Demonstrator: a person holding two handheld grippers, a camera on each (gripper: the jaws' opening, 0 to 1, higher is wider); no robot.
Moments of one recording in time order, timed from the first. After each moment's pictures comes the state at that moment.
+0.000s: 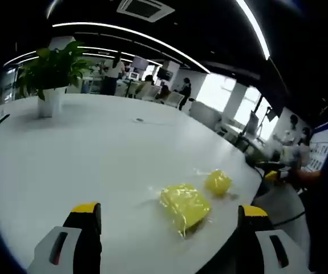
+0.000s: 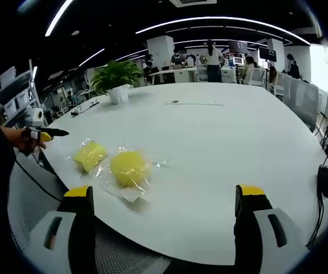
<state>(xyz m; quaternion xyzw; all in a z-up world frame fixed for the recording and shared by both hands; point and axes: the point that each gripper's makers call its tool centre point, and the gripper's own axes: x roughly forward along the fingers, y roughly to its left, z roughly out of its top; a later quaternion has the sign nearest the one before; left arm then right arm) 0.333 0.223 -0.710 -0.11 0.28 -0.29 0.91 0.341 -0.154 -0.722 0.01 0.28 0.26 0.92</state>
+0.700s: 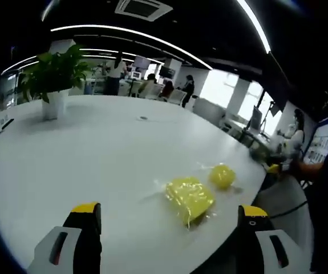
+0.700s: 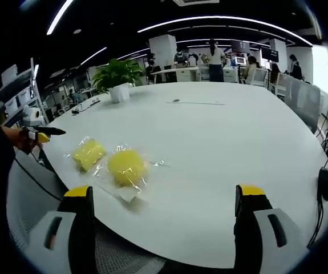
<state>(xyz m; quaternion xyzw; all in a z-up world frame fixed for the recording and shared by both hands) 0.321 0.230 -0.712 -0.08 0.28 -0.28 0.91 0.344 -0.159 -0.722 0.01 0.28 0.27 0.92</state>
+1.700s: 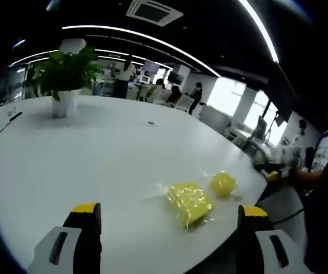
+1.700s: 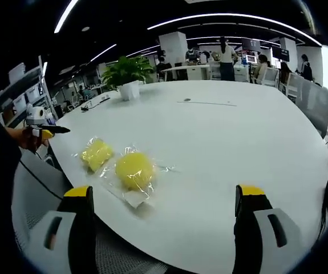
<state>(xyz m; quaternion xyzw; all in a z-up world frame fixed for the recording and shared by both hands) 0.318 0.238 -0.699 -0.11 0.27 -0.25 0.92 0.351 -0.142 -0.719 0.00 0.29 0.31 0.91</state>
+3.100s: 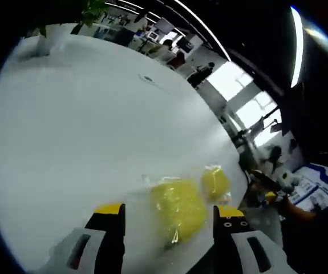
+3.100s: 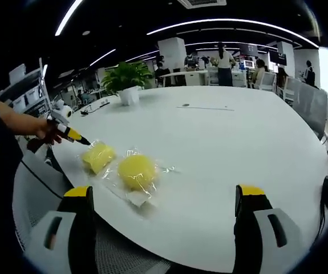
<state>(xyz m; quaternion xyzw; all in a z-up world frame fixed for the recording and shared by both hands) 0.376 0.191 -0.754 -0.27 0.43 -0.29 0.81 0.340 -0.144 -0.710 0.00 0.27 0.30 0.92</state>
